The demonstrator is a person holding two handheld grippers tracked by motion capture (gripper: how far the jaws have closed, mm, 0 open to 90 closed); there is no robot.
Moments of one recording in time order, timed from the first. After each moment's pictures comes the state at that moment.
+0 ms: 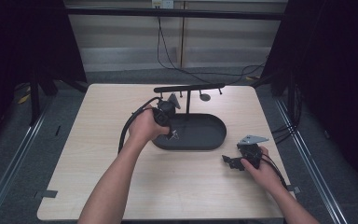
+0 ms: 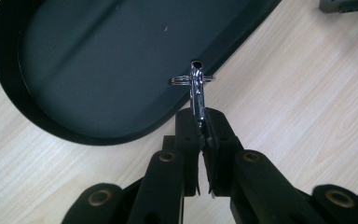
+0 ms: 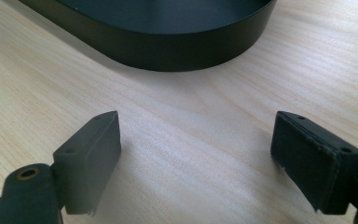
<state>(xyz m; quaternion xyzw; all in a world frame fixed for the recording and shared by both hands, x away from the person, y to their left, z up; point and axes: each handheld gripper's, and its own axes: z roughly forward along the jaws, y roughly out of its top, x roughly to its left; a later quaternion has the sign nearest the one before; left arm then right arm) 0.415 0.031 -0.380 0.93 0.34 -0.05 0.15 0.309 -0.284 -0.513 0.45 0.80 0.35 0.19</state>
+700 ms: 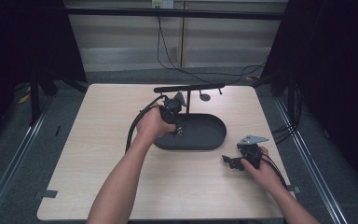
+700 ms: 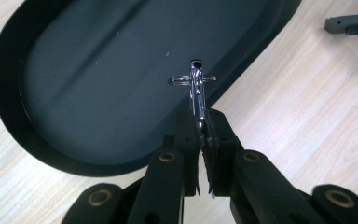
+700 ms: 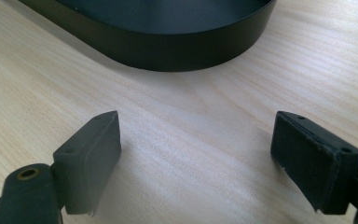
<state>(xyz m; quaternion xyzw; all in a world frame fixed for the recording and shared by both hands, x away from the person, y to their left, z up) 0.427 0.013 -0.387 0.93 0.34 -0.04 0.15 0.309 -0.284 -0.513 0.45 0.80 0.35 0.19</state>
